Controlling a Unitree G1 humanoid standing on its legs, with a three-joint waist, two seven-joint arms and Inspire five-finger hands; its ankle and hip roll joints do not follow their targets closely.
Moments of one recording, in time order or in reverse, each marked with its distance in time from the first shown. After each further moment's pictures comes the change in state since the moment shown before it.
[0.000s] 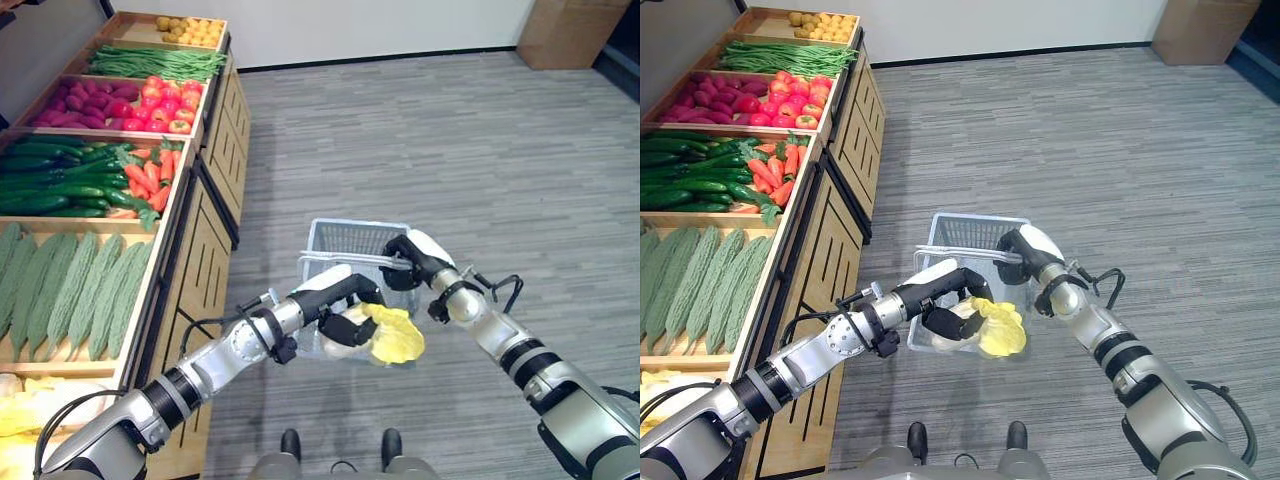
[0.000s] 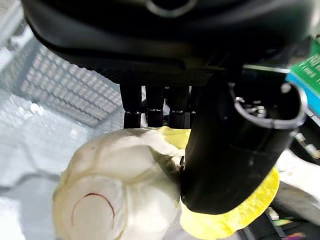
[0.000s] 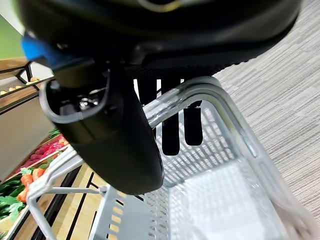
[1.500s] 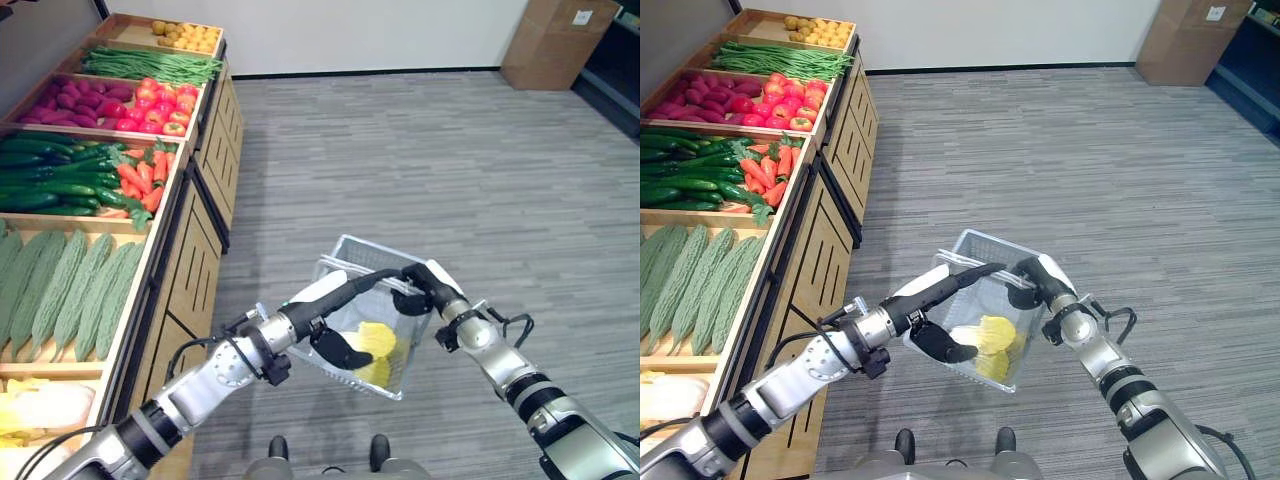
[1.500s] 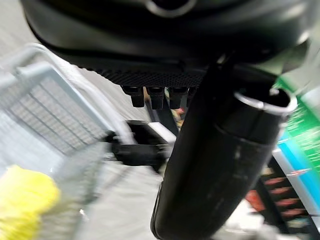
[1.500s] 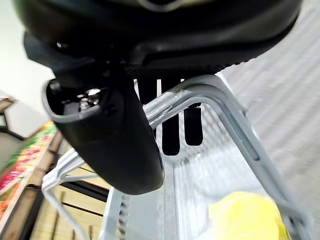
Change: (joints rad) left arm 0.241 0.120 0.135 -0.423 -0.408 0.018 -0.121; right arm 0.227 0.032 -0.154 0.063 0.088 0.031 0.008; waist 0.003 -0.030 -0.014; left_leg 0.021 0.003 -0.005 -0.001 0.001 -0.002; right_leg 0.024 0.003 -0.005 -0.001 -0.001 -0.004
